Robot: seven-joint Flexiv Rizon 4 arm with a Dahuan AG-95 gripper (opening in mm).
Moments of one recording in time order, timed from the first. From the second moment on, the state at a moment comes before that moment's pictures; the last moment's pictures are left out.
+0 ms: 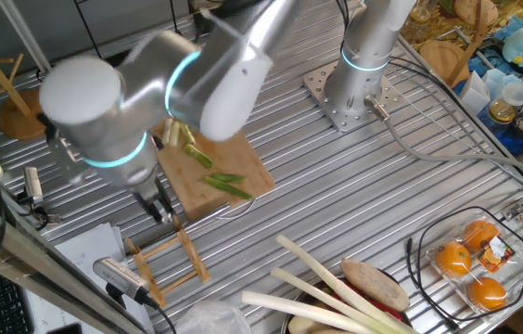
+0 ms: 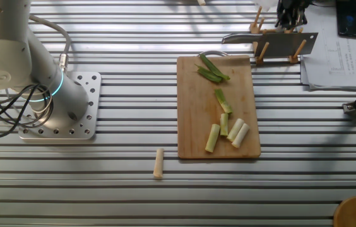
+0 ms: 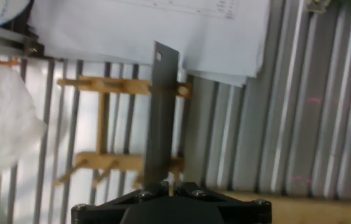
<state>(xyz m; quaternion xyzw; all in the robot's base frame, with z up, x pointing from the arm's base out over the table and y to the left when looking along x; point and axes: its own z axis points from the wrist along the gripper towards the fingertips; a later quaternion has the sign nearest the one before) 0.627 0.152 0.163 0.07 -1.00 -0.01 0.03</state>
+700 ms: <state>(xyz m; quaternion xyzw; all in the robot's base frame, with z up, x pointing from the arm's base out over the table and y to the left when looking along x) 0.561 0.124 0.186 0.06 -1.00 0.00 0.03</state>
